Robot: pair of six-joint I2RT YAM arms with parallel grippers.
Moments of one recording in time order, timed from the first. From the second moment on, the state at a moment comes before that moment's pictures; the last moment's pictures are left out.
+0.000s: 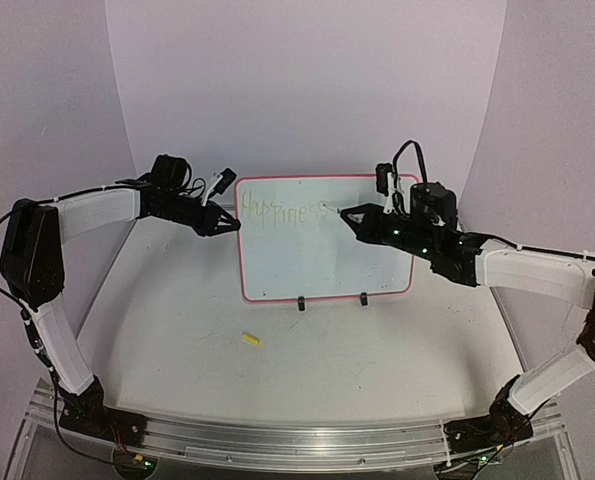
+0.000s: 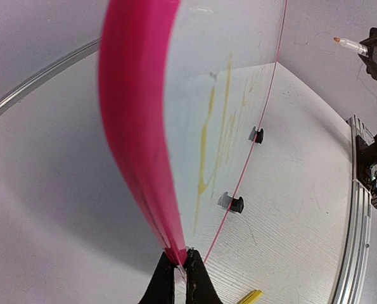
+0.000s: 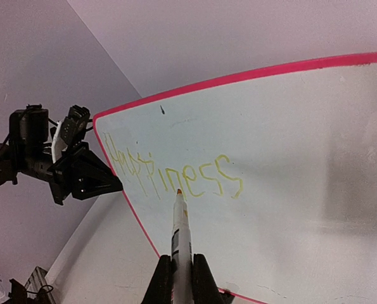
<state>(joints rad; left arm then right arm) -0.37 1.79 1.43 -0.37 0.72 0.21 0.68 1.45 1.01 0.24 -0.08 0.50</state>
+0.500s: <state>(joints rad) -0.37 1.79 1.43 -0.37 0.71 0.21 0.57 1.41 0.99 0.15 -0.21 0.47</state>
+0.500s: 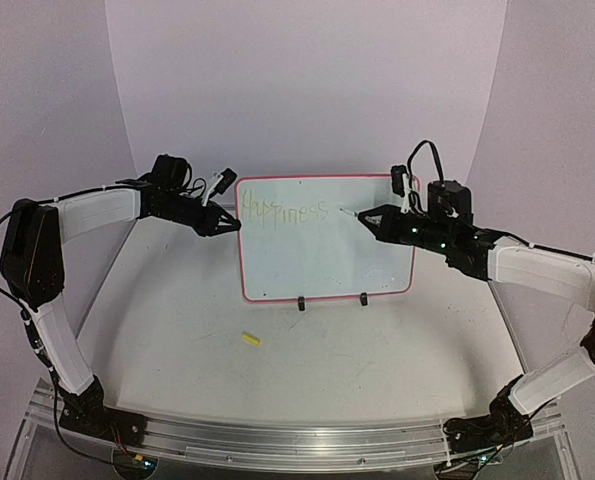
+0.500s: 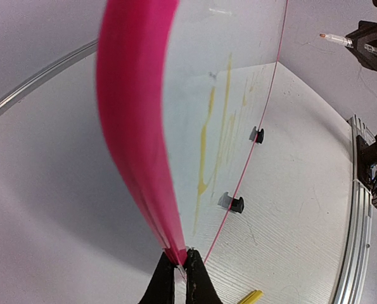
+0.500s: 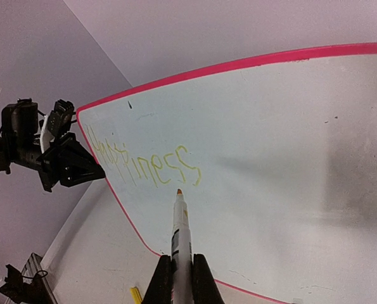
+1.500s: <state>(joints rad) -0.37 1.79 1.43 -0.37 0.71 0.21 0.54 1.52 1.04 0.16 -0.08 0.45</state>
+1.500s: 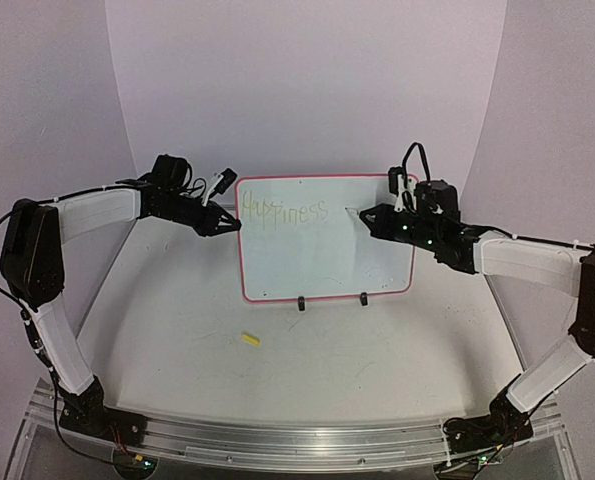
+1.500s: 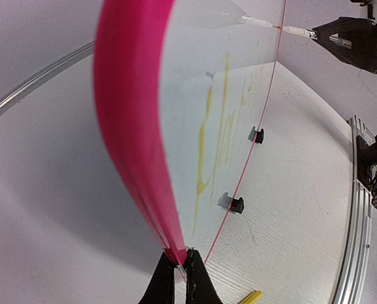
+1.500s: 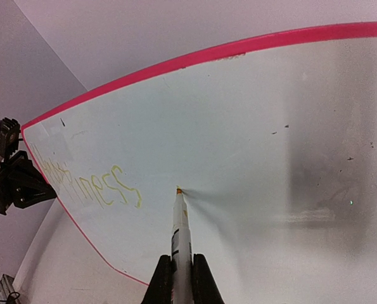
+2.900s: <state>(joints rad) -0.37 1.79 1.43 -0.37 0.71 0.21 0.54 1.47 1.00 0.24 -0.10 0.47</state>
